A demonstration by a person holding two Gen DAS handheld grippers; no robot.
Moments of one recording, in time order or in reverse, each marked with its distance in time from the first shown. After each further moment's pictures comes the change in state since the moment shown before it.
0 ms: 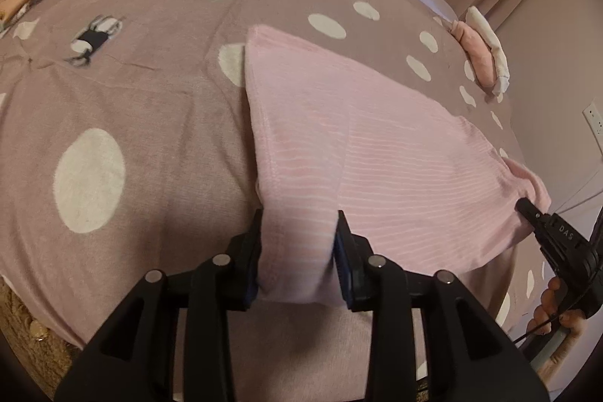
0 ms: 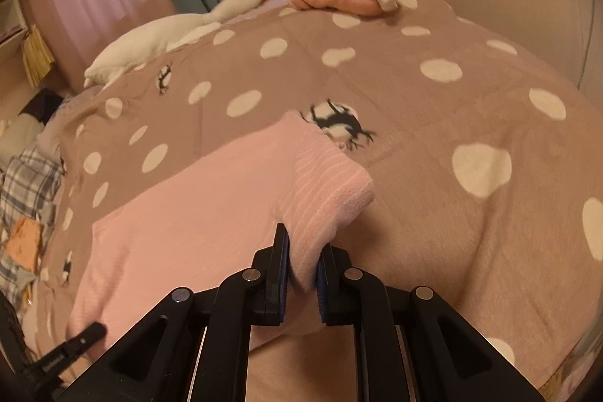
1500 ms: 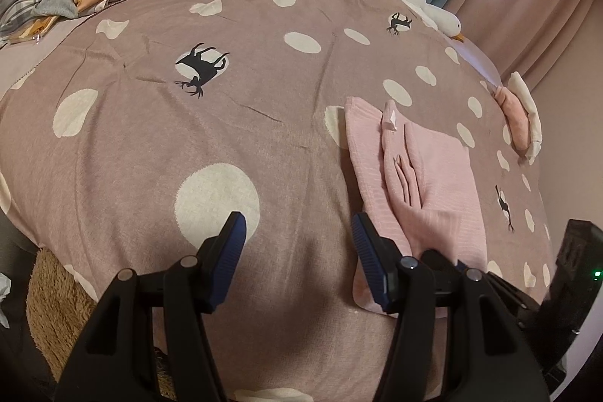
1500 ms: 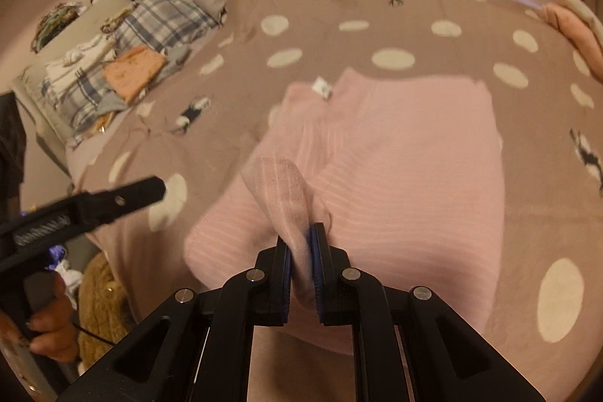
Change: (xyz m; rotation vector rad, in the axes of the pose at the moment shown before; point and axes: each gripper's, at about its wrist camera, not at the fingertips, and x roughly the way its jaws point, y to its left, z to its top) left arm -0.052 0.058 0.005 -0.142 -0.142 0.142; right arm 0.042 0.175 -0.075 -0.521 0.263 0.425
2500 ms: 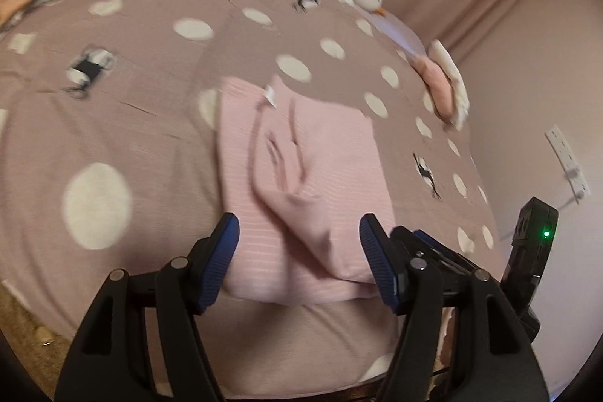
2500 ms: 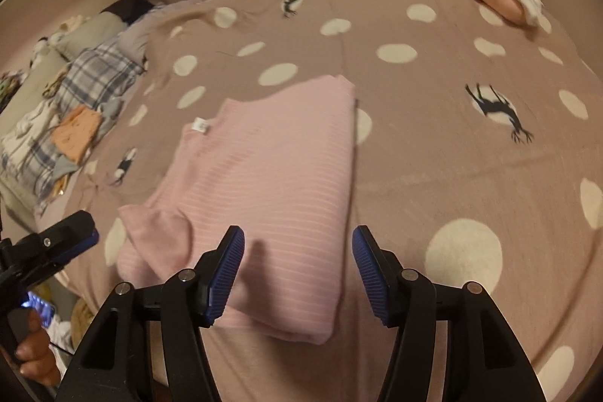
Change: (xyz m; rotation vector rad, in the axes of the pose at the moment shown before) left arm 0.009 -0.067 -0.004 0.105 0.106 -0.304; right arm -0.050 -0.075 -0.008 0.242 -0.064 -0.170
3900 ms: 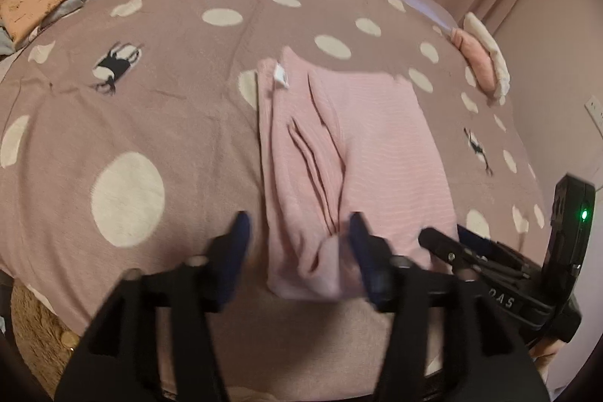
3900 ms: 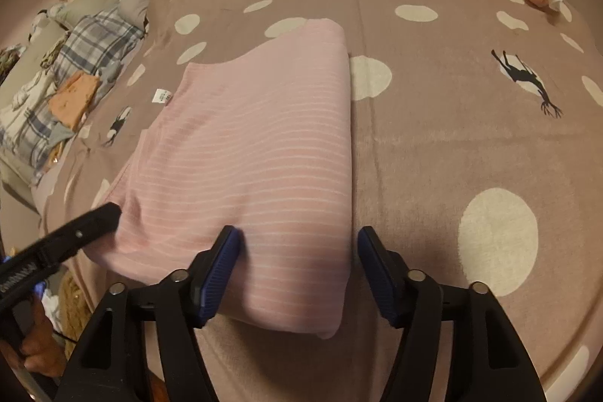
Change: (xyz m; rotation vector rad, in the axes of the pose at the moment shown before) left arm 0.009 0.017 -0.008 0.066 -0.008 0.190; right arm 0.019 0.007 -0.016 -0.052 0.101 0.021
